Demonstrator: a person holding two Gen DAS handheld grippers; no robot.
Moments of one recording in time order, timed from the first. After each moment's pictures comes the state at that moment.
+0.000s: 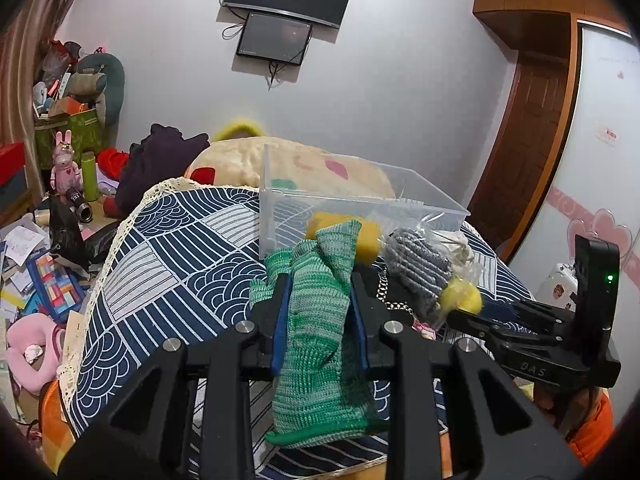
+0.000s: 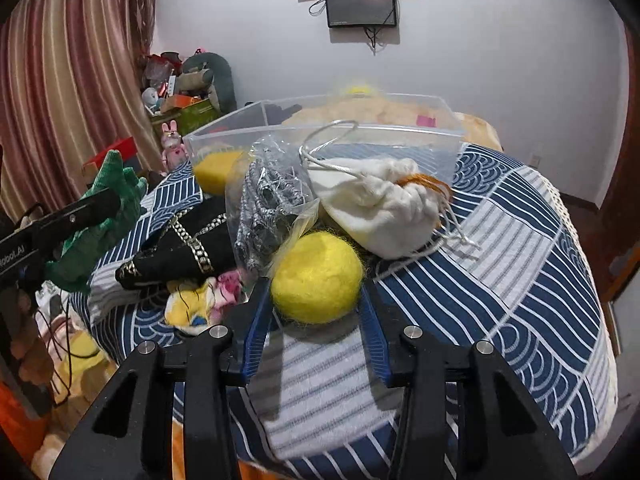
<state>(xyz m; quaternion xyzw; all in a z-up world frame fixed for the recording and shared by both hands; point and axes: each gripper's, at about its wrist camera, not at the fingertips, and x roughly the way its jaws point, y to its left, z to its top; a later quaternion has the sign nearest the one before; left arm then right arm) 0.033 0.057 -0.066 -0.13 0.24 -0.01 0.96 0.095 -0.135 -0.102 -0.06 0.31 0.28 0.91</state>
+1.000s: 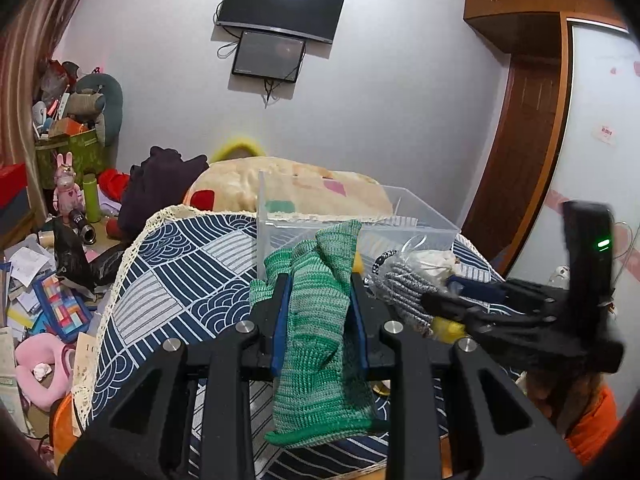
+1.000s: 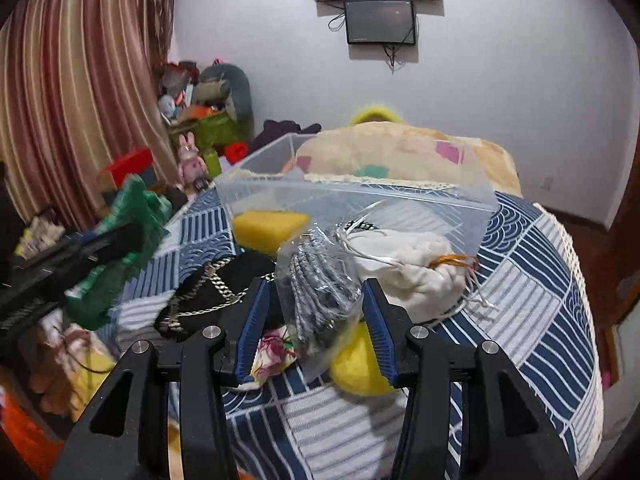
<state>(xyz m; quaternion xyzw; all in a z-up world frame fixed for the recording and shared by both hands) 0.028 0.052 -0.047 -0.11 0.22 -0.01 0.97 0.100 -0.102 -0.076 -0.08 0.29 0.30 0.91</state>
